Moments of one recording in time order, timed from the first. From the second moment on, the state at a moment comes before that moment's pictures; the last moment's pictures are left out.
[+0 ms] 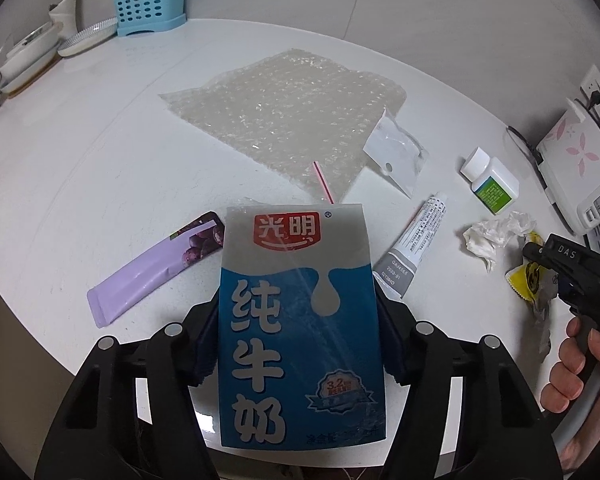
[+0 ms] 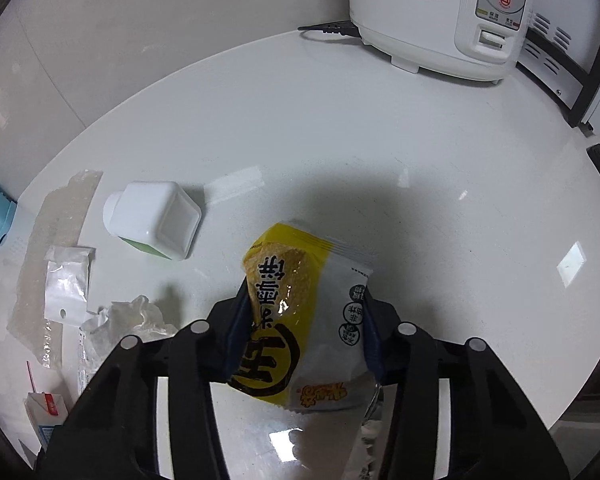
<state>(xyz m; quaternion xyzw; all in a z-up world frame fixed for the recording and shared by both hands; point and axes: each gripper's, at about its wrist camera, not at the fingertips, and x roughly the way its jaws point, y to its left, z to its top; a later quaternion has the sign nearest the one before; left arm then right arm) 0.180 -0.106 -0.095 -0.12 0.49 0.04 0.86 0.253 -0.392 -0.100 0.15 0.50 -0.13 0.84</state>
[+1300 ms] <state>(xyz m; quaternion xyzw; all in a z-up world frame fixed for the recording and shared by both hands) 0.051 -0.078 -0.030 -0.03 0.32 -0.08 0.94 0.048 -0.296 -0.016 0.05 0.31 -0.01 0.95</state>
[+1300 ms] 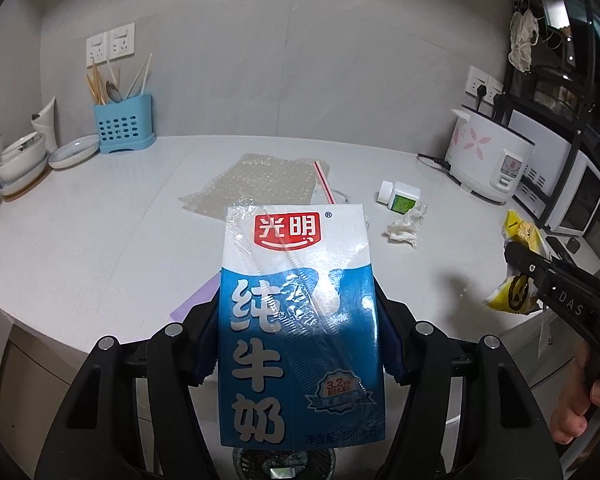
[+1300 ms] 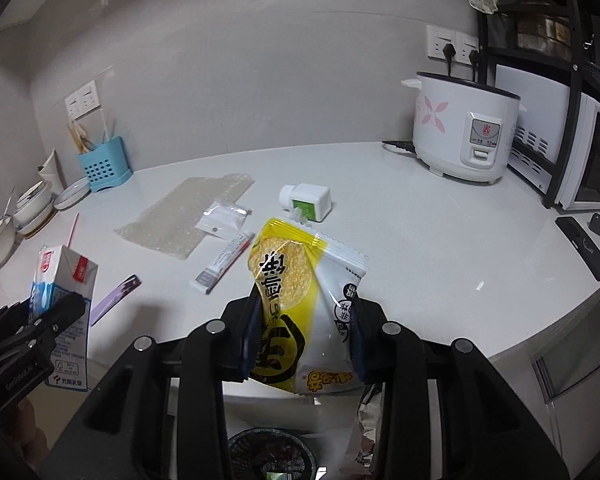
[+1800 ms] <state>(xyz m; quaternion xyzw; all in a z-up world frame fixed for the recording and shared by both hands) -0.059 -0.047 -0.066 -0.02 0.27 -0.09 0.96 -0.080 -0.241 -0.075 0.02 0.26 0.07 0.96</state>
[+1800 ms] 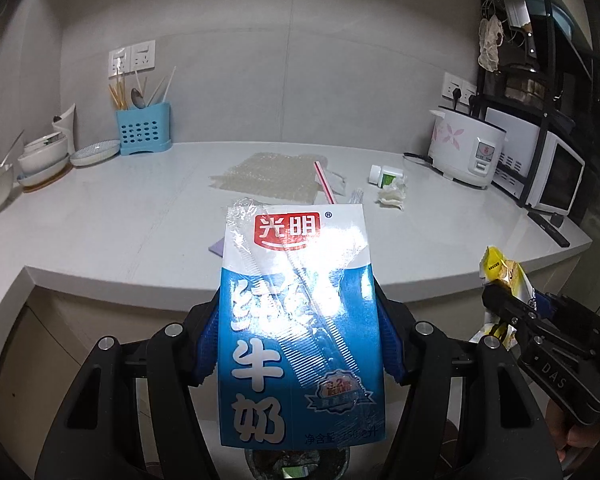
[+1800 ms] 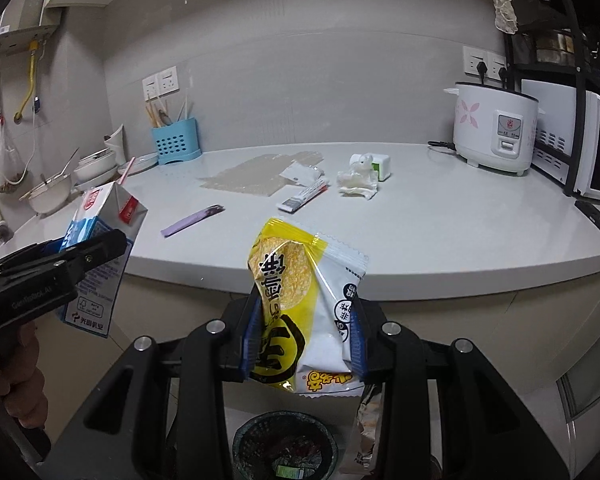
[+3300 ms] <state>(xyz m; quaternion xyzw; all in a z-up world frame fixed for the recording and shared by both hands) -0.029 -0.017 -0.459 -0.06 0.49 -0.08 0.87 -0.029 -0.187 -0.429 0.01 0.44 0.07 0.89</state>
